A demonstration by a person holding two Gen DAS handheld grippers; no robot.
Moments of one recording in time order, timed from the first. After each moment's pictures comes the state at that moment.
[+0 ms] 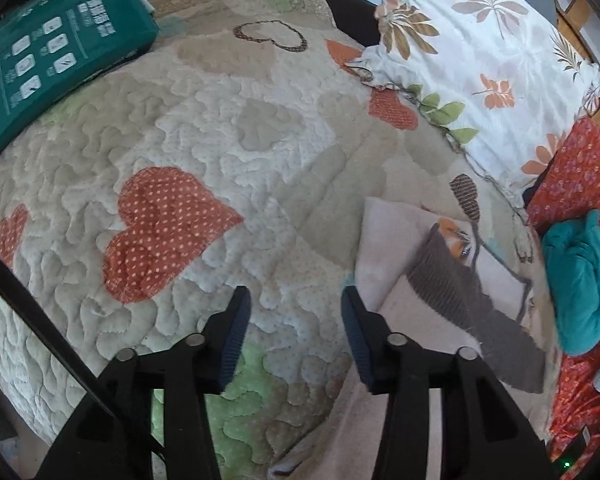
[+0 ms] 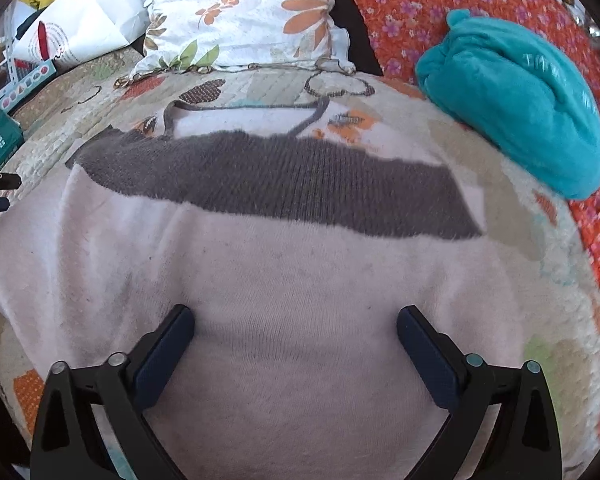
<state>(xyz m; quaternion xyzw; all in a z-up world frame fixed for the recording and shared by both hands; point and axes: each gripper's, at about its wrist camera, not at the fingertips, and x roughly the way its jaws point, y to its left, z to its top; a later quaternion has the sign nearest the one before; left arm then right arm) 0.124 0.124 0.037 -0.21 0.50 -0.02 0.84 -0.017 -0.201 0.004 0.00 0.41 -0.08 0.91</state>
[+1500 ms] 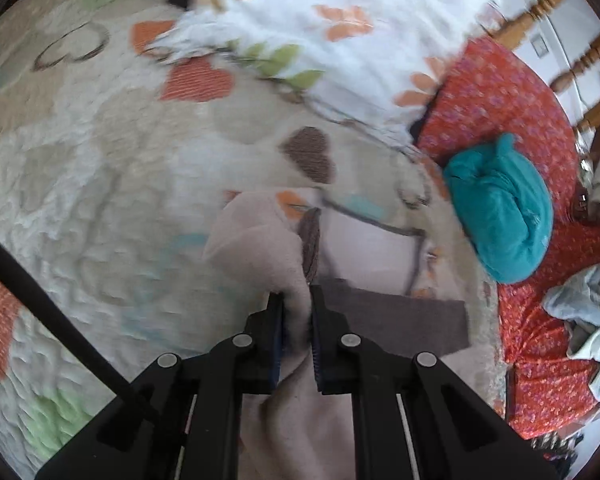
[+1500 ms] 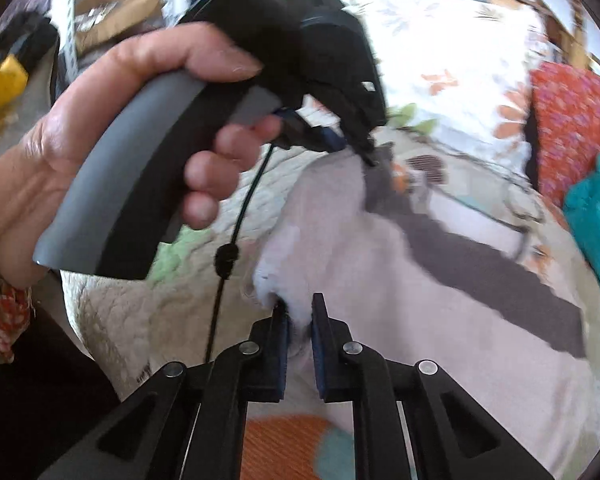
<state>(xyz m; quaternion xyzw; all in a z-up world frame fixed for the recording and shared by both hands) 0.174 -0.002 0.082 -0.16 0.52 -0.23 0.80 -0.046 -0.035 0.053 -0.08 0.36 0.14 0.92</state>
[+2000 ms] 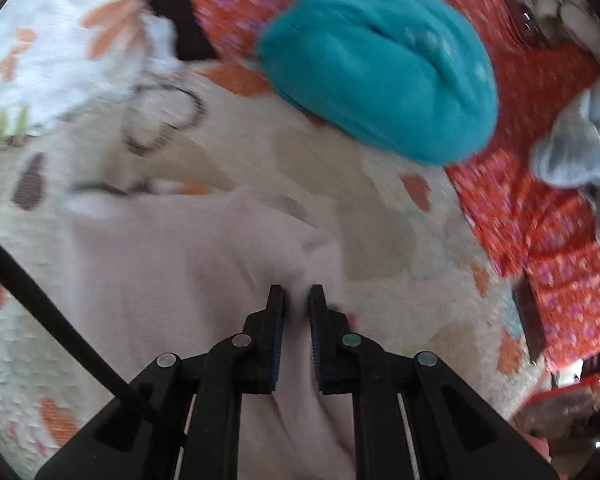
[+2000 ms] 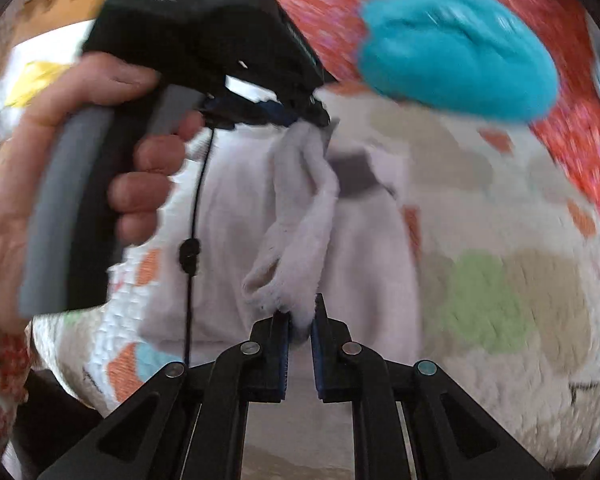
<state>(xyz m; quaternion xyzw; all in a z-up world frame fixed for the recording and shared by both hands) 0.092 -0.297 0.103 0.04 0.54 -0.35 0.76 -0.118 -0.268 0.047 0.17 0.39 -0.05 0.90</state>
